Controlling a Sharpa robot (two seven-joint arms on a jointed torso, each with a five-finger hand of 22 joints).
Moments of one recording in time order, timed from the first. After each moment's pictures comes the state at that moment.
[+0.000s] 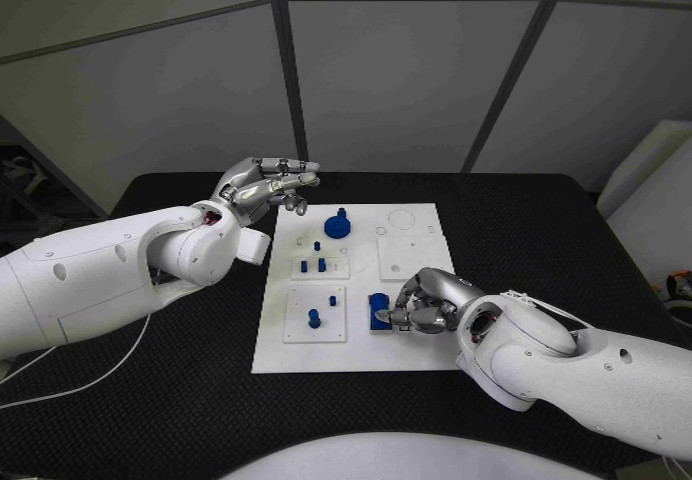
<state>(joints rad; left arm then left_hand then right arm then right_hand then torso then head) 1.16 -0.91 0.00 1.52 -0.03 -0.21 0.38 1.37 -0.15 0.46 -0.03 0.23 1.05 0.17 0.13 0.07 1.12 0.10 0.29 0.08 1.22 0.01 1.09 0.48 0.20 1.17 0.10 0.62 0.95 0.95 -0.83 -0.01 1.85 -1.43 -0.40 -0.60 1.19 -0.02 -0.14 0.27 0.37 1.02 0.05 0.46 0.50 1.41 -0.02 1.30 1.31 1.47 -0.07 1.54 1.31 0.04 1.47 0.04 1.47 1.31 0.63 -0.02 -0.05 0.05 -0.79</state>
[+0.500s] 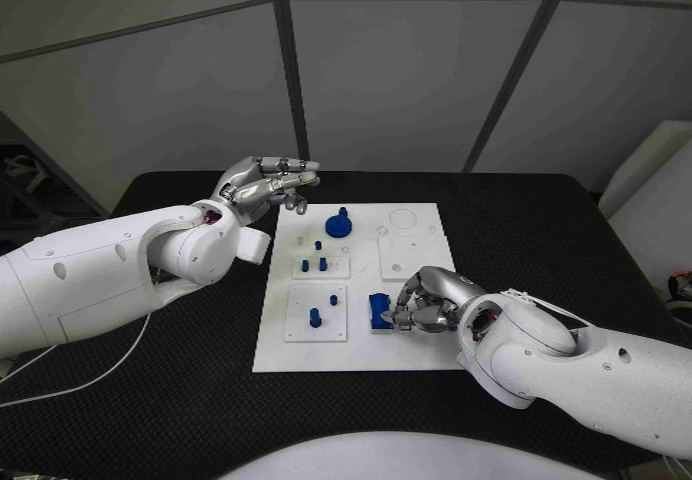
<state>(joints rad) 1.16 -0.92 0.00 1.52 -0.03 -0.21 0.38 1.37 -0.15 0.46 -0.03 0.23 1.05 0.17 0.13 0.07 1.12 0.10 0.29 0.08 1.22 0.01 1.09 0.48 0.20 1.17 0.10 0.62 0.95 0.95 -0.82 -0.01 1.84 -1.45 -0.39 -0.60 1.30 0.00 -0.12 0.25 0.38 1.02 0.05 0.45 0.51 1.42 -0.03 1.30 1.31 1.47 -0.08 1.54 1.31 0.04 1.47 0.04 1.47 1.31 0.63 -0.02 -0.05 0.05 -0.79</state>
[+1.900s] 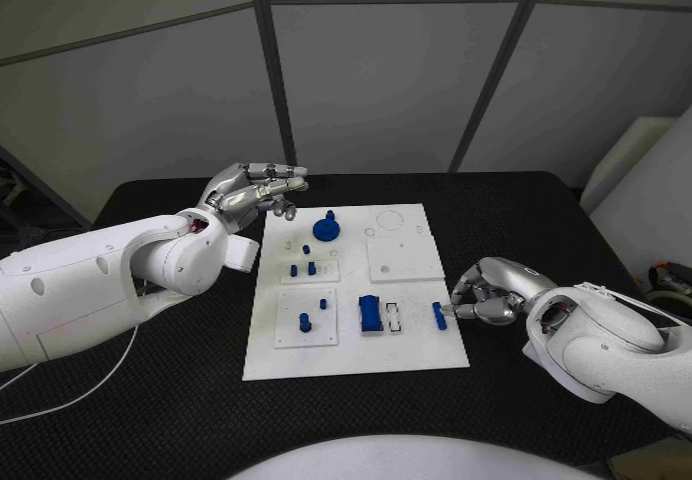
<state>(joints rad) 1.16 -0.92 0.00 1.53 -0.03 -0.21 0.38 1.37 -0.15 0.46 -0.04 0.23 1.05 0.17 0.13 0.07 1.11 0.10 0.29 0.08 1.22 0.01 1.09 0.47 0.20 1.17 0.10 0.62 0.95 0.97 -1.10 -0.01 1.88 -1.49 -0.39 -0.47 1.37 -0.02 -0.20 0.29 0.38 1.06 0.08 0.26 0.37 1.38 0.01 1.23 1.28 1.46 -0.05 1.52 1.31 0.04 1.45 0.06 1.44 1.31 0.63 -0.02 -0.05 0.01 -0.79</state>
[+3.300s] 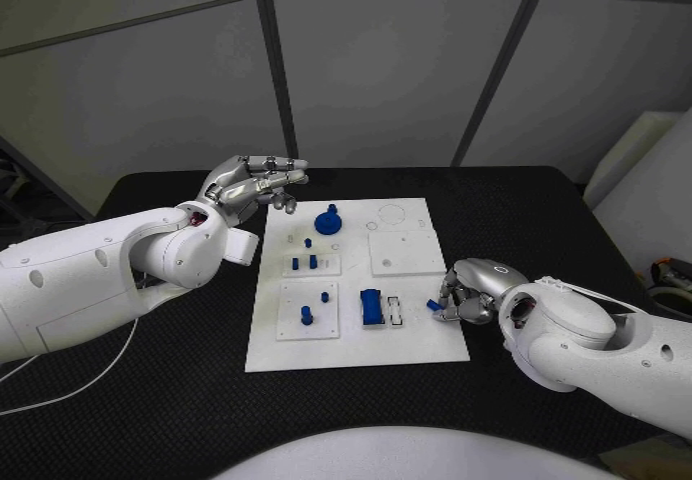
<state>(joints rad) 1.16 -0.92 0.00 1.53 -0.03 -0.21 0.38 1.37 -0.15 0.45 -0.03 0.23 1.05 0.17 0.13 0.07 1.11 0.10 0.29 0.08 1.22 0.01 1.09 0.47 0.20 1.17 0.10 0.62 0.95 0.94 -0.99 0.00 1.82 -1.65 -0.26 -0.58 1.52 -0.03 -0.15 0.21 0.37 1.07 0.08 0.25 0.37 1.37 0.01 1.21 1.28 1.47 -0.06 1.52 1.31 0.04 1.44 0.06 1.43 1.31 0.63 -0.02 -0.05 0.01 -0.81</state>
